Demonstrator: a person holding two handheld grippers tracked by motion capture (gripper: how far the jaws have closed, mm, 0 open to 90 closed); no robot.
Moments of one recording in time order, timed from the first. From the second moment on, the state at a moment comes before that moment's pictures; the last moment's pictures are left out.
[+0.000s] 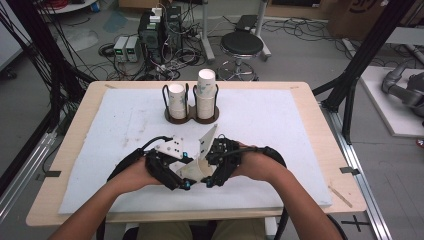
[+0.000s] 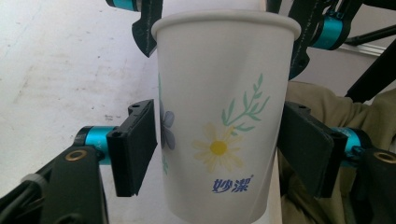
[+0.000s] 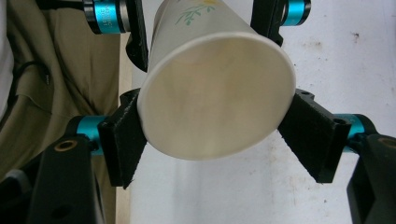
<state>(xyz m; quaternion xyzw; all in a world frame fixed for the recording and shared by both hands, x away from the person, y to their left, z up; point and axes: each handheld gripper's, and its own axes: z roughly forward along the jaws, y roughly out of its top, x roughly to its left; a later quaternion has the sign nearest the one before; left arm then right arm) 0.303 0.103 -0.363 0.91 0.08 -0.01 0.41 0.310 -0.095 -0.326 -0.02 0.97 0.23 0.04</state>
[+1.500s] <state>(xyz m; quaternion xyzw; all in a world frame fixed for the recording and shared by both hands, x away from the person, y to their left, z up) 0.309 0.165 -0.403 0.82 0.19 0.04 0.53 0.317 -0.183 -0.348 0.17 0.87 0.46 0.06</state>
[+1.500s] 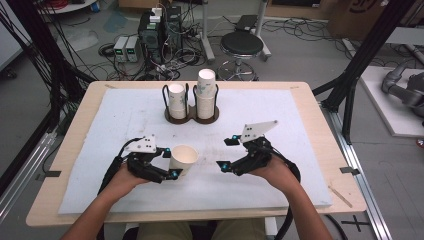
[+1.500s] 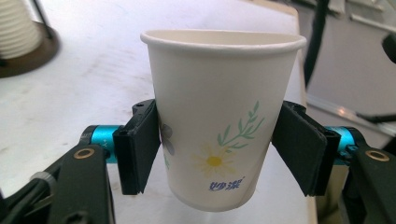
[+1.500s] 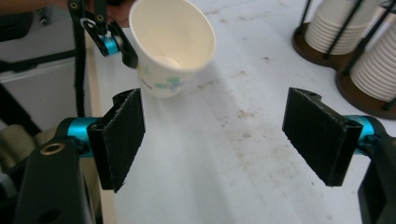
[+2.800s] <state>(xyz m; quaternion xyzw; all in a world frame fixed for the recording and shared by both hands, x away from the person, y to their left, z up) 0.299 0.235 -0.412 0.70 0.28 0.18 0.63 0.291 -0.264 -0.406 0.33 0.79 0.50 0.16</state>
